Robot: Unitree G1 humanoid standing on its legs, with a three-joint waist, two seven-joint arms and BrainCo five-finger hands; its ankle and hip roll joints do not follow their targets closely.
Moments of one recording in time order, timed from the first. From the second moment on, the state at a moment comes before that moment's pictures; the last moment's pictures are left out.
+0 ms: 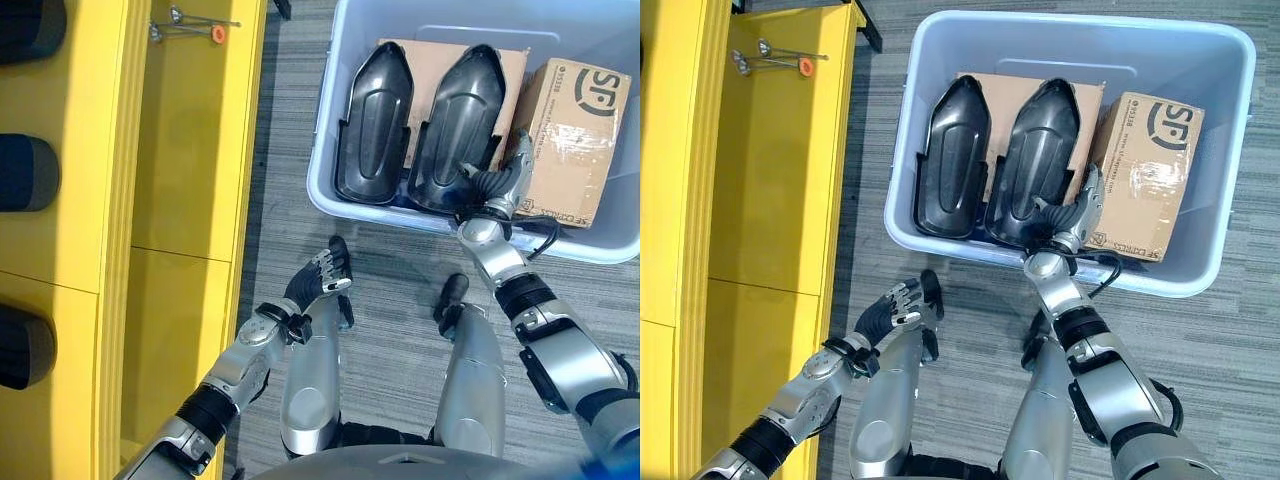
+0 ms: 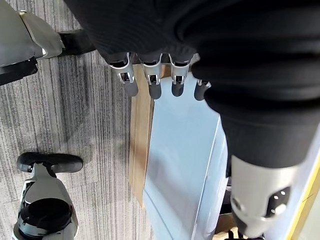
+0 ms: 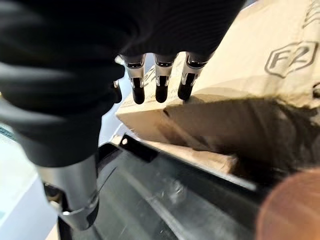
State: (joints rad) left arm -0.14 0.40 -0.47 0.24 -0.66 -0.05 -0.10; right arm -0.75 -0.36 0.32 0.70 0.05 0.04 -0.92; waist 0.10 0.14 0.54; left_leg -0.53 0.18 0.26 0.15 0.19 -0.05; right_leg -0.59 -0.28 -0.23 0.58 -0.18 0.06
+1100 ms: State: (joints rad) left arm -0.14 0.40 -0.47 0.28 -0.66 -0.05 -0.13; right arm -0.80 -0.37 0.38 0.72 -0.07 0.00 -0.82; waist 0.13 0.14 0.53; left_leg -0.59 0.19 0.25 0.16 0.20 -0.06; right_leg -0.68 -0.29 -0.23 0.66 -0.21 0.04
